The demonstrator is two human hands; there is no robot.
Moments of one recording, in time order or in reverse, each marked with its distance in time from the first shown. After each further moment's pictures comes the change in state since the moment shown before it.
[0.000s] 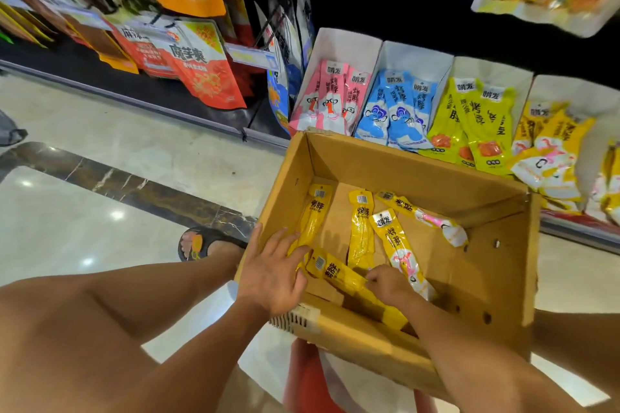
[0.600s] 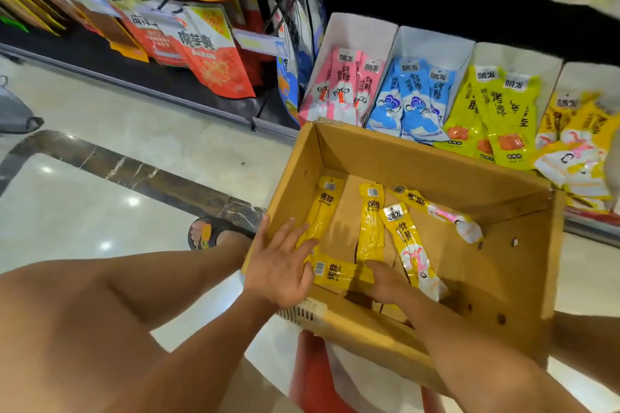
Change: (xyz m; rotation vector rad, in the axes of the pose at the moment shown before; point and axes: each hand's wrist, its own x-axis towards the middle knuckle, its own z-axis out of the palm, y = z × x) left_hand 0.000 0.002 -0.001 -0.015 0.017 0.007; right_hand -0.010 -0.023 -0.004 -0.050 -0.142 -0.035
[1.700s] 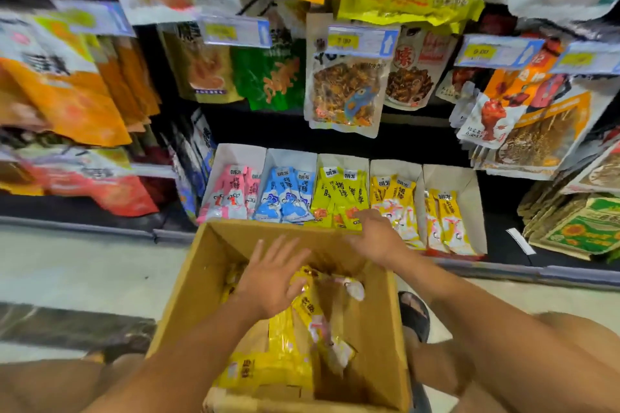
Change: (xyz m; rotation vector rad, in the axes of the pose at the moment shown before) left_hand 0.135 0.138 -0.088 0.002 0.116 0.372; right_hand -0.178 0.071 -0.262 0.024 0.765 0.004
